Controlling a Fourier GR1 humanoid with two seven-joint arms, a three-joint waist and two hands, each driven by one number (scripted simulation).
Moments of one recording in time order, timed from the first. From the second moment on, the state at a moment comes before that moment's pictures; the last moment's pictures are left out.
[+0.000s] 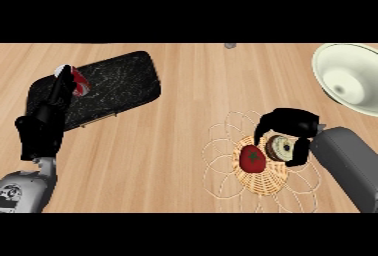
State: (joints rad) left arm -0.22 0.35 -0.07 -1.59 -0.04 0.23 0.17; right arm -0.62 -0.52 0.53 -0.88 0.71 0.39 -0.72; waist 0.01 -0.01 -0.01
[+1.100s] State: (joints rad) left arm -0.20 0.31 -0.06 -1.60 -0.08 0.21 0.16; right arm -0.74 -0.21 0.15 -0.75 0.66 0.13 0.04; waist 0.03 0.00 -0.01
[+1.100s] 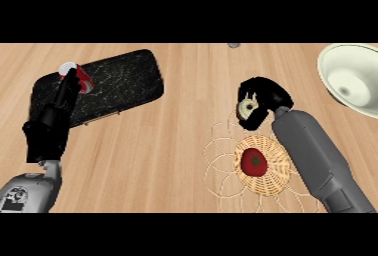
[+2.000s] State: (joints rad) left arm -0.23 0.29 -0.06 -1.59 -0.10 0.21 0.18; right arm -1.12 -0.06 0.02 -0.68 0.99 -0.58 0.88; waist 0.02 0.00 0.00
